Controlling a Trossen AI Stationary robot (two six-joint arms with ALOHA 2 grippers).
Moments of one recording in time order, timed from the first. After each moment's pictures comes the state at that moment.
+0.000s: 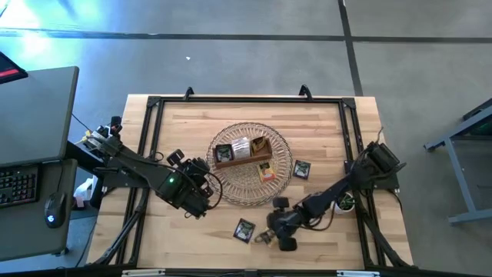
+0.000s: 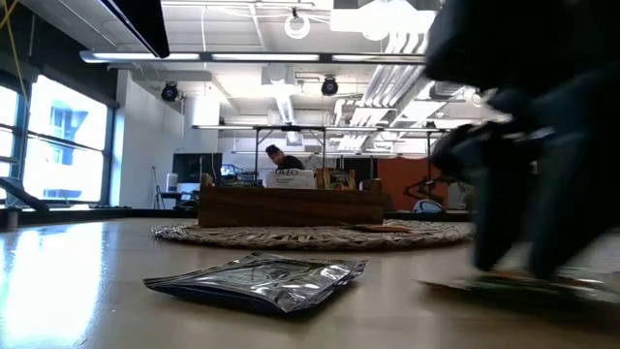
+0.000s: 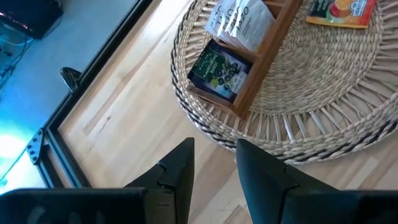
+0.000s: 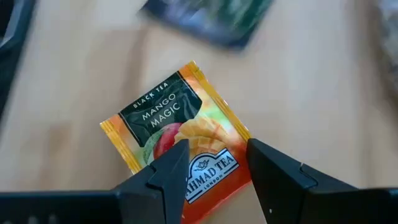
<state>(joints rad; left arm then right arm) -0.54 1.58 1.45 -1.52 -0.73 -1.19 0.57 1.93 1.00 -0.14 0.12 0.49</state>
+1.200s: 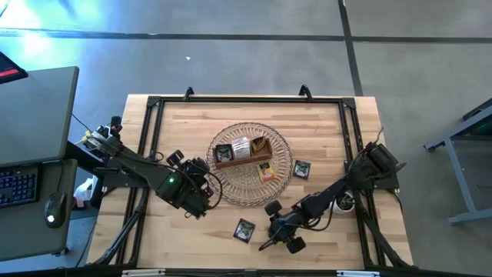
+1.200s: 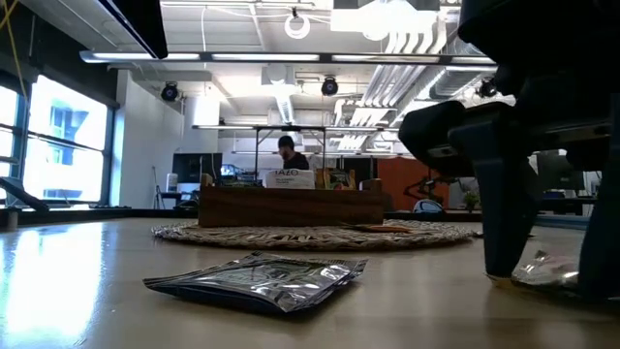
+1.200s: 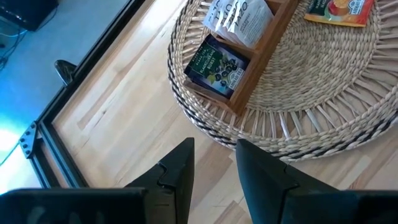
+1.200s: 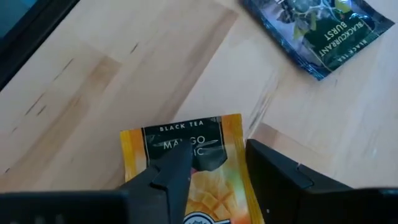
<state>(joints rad) -0.54 1.58 1.45 -1.51 -0.71 -1.21 0.55 1.96 1.01 -0.13 0.05 0.00</state>
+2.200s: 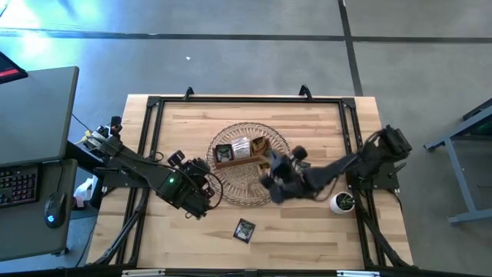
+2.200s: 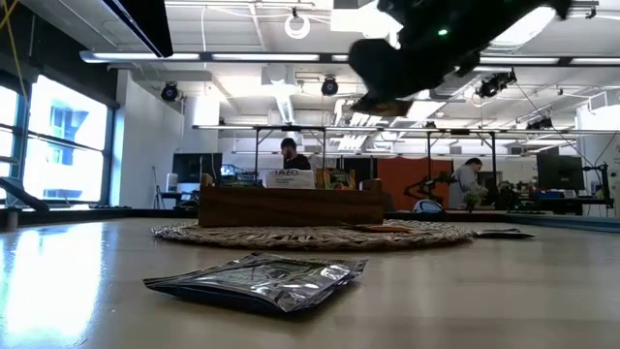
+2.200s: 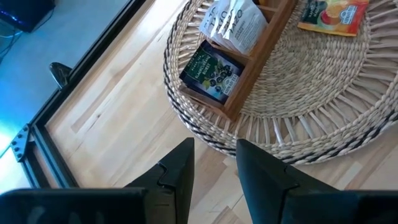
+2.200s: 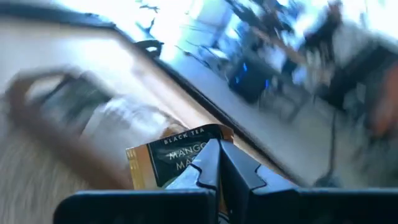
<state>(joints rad) -0.54 1.58 1.45 -1.49 -0.72 -1.21 0.34 1.68 1.00 -0.21 1.30 0.46</state>
